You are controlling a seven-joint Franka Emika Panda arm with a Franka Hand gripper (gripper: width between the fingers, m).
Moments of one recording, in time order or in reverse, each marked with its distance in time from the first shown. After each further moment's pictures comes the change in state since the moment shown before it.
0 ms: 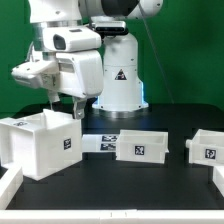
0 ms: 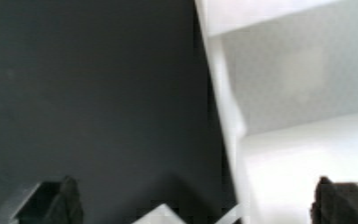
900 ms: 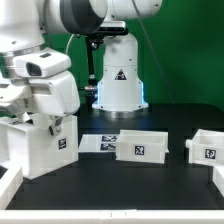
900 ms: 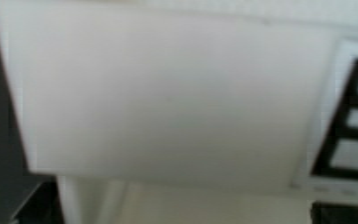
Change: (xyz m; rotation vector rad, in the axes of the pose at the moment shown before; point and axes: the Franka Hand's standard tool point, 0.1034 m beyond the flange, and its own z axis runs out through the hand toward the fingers) arm -0.028 -0.048 0.030 -0.013 0.109 -0.170
